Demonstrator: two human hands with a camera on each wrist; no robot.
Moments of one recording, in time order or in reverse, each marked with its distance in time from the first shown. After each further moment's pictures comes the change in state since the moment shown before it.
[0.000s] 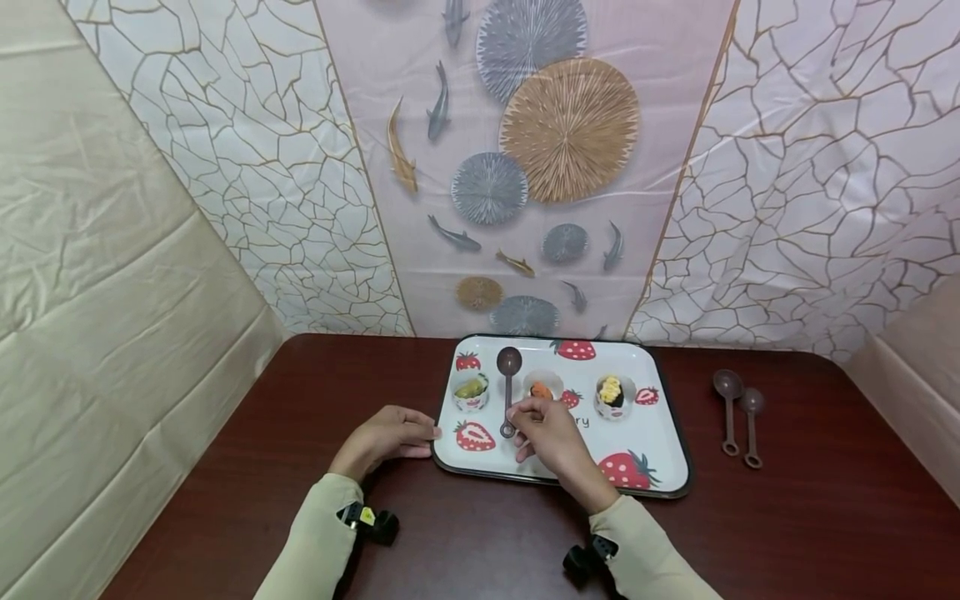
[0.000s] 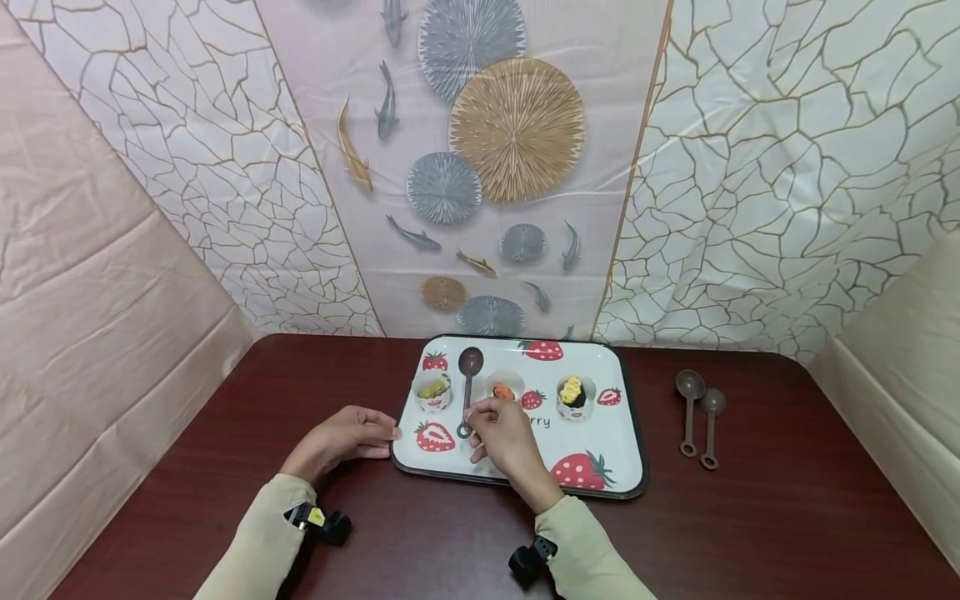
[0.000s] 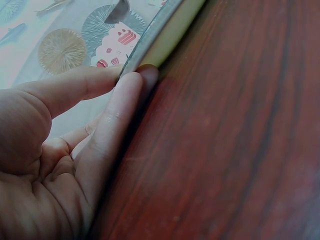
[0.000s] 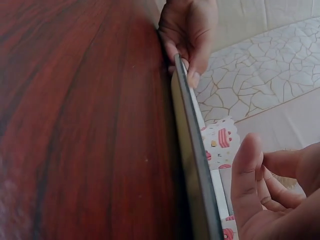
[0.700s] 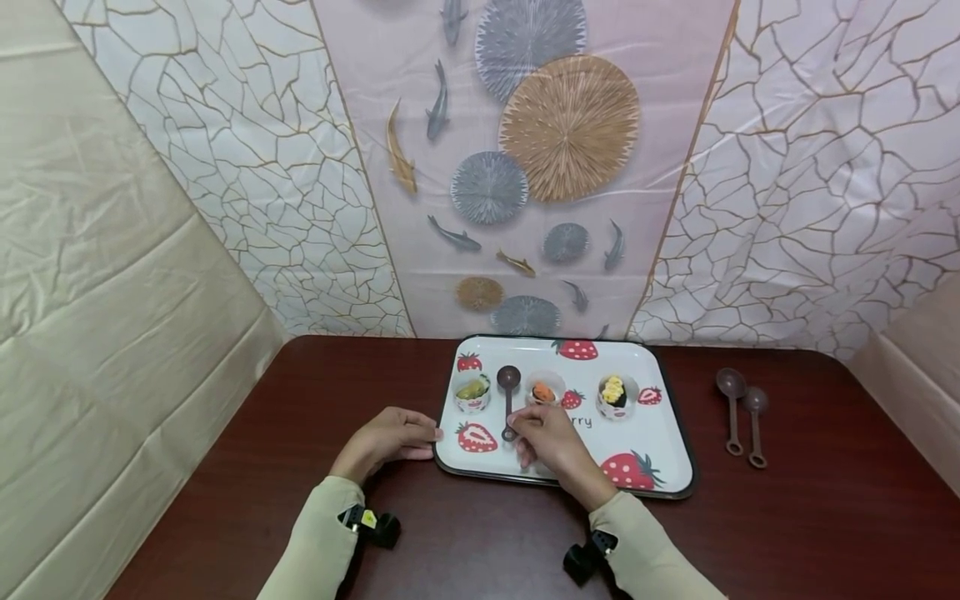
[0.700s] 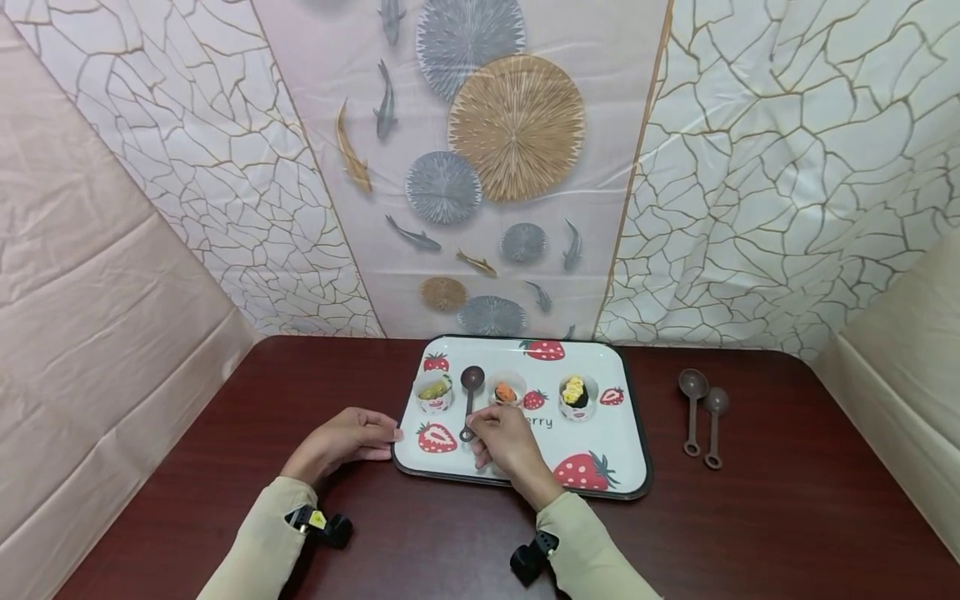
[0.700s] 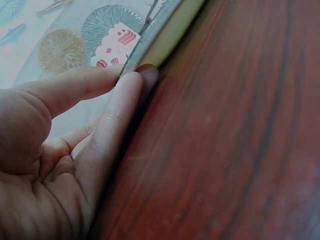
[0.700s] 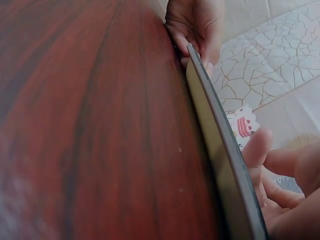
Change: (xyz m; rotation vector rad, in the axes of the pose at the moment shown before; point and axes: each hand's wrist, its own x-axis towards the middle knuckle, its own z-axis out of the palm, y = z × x) left_hand 0.000 0.000 -0.001 0.005 0.018 -0.018; right_hand 0.008 0.015 0.001 0.003 -0.035 0.047
